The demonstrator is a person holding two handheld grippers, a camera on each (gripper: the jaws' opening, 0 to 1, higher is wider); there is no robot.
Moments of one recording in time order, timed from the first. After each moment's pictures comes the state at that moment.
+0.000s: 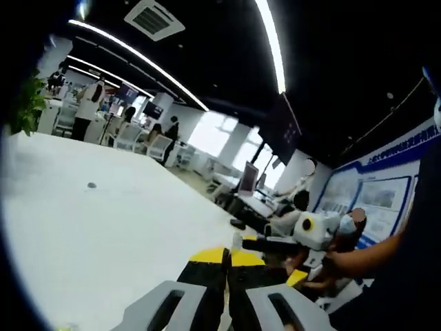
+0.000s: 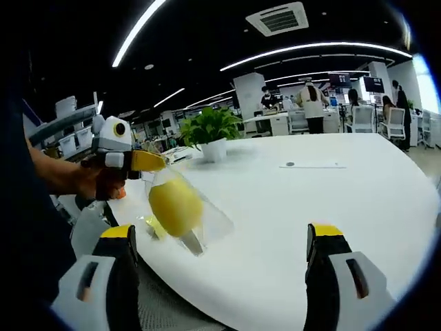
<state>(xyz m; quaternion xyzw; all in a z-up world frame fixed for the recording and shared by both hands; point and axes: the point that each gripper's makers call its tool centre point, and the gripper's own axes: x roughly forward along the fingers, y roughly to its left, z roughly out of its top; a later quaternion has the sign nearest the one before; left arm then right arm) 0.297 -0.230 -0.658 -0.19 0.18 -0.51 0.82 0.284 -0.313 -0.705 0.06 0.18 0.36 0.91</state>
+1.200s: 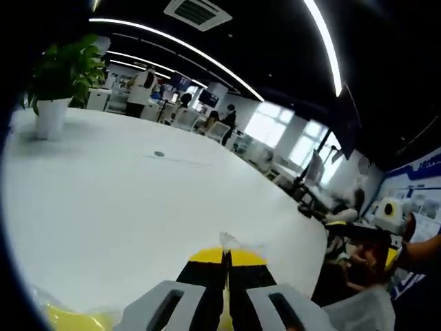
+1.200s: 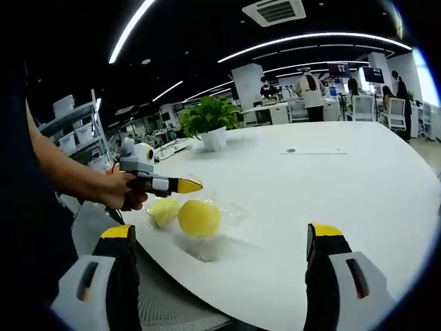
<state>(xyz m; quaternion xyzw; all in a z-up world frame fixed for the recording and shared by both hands) 0.369 -0.156 -0.777 -0.17 0.25 -0.33 0.89 0.275 -0.311 -0.727 0.06 0.21 0.36 0.91</state>
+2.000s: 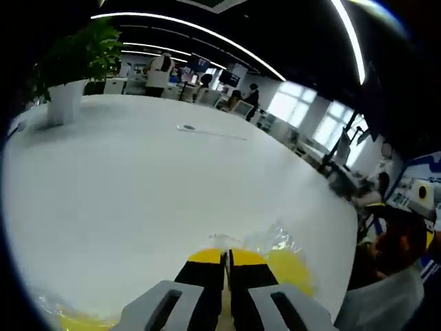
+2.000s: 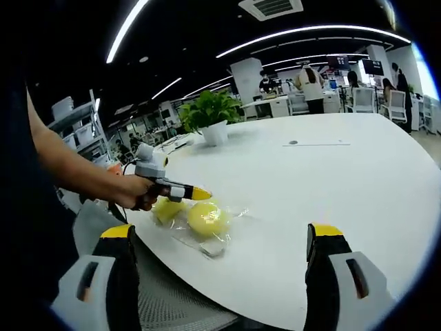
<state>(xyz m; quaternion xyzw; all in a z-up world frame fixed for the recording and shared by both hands) 0.385 -0.127 -0.842 -0.10 0.33 -0.28 0.90 0.271 -0.303 -0.737 0.07 0.23 0.37 0.90</state>
